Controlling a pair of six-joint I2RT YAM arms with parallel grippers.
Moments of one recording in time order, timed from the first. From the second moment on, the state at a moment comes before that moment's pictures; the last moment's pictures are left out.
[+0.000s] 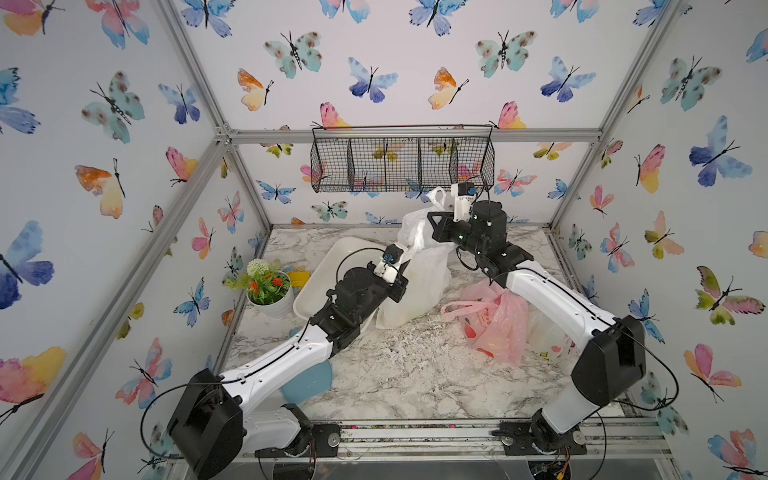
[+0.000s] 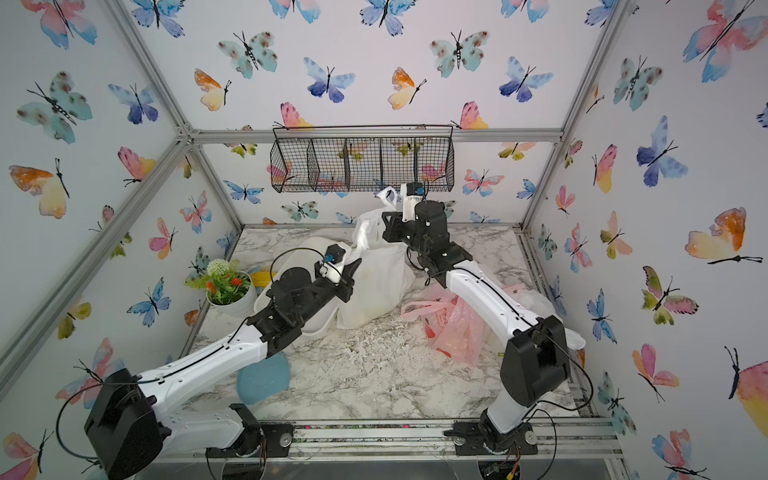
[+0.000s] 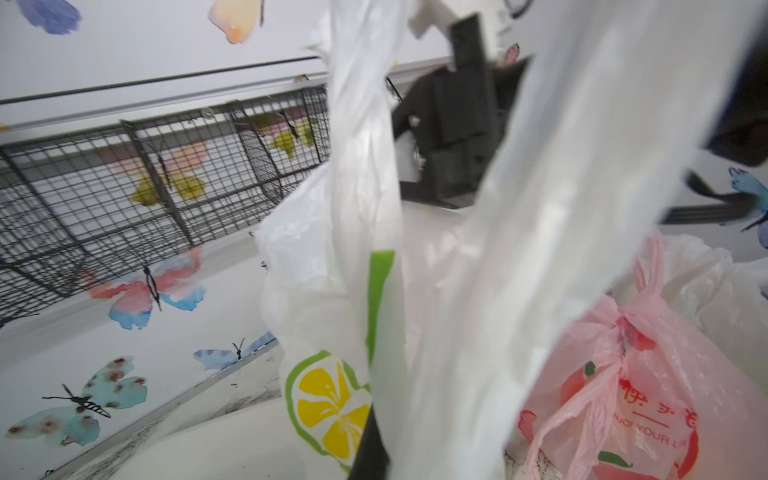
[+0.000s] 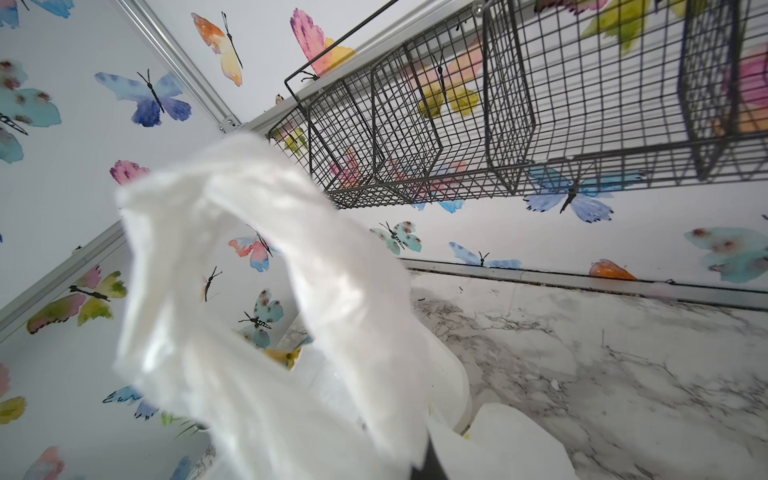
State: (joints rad) left arm -0.68 1.21 0.86 0.33 0.00 0.05; right arm 0.55 1.59 1.44 -0.03 -0.17 0.44
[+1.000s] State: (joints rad) left arm -0.50 1.12 0.66 0.27 0.54 -0.32; right arm 0.55 1.34 1.42 -0.55 -0.13 0.38
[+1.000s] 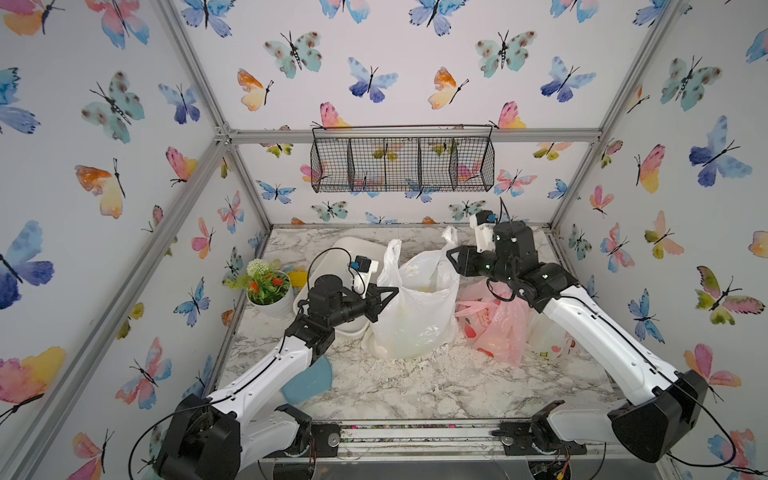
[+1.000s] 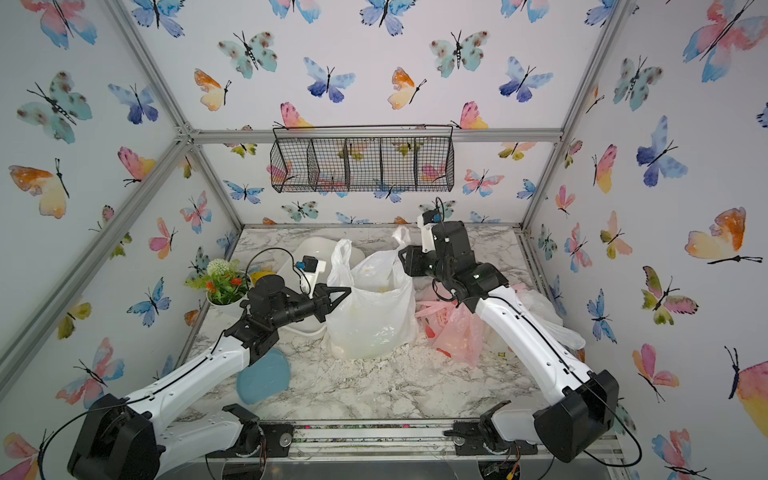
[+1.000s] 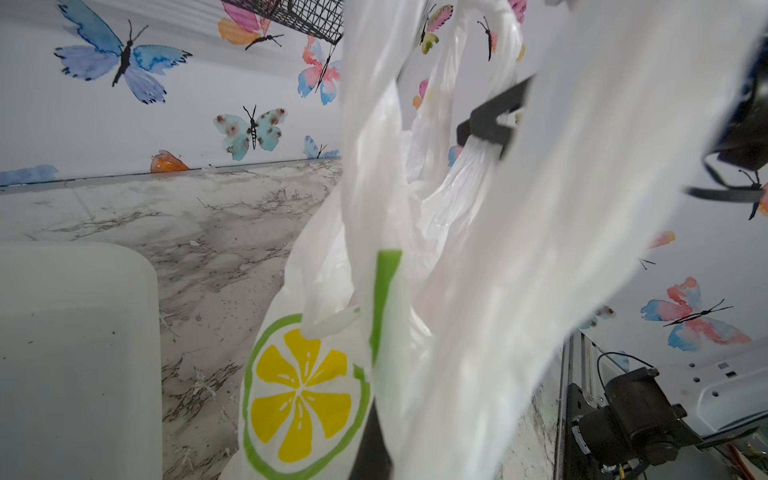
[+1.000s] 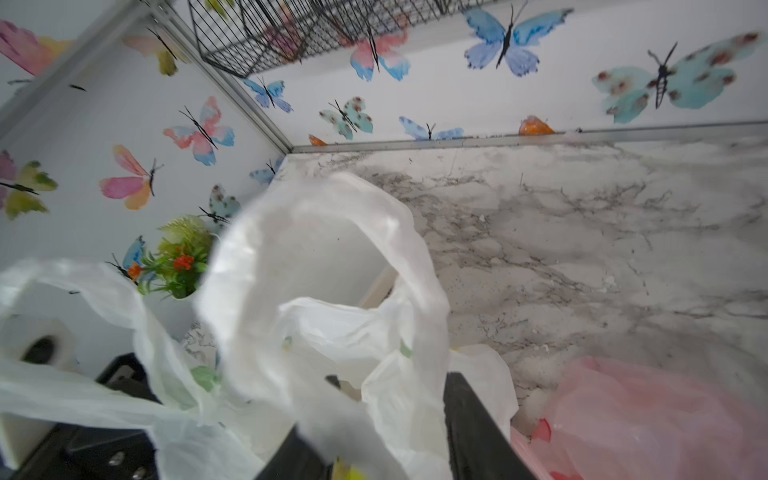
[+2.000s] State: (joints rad) left arm -0.70 1.13 0.71 0.18 0.04 -0.08; right arm 0.71 1.86 2.30 -1.03 -0.37 0.57
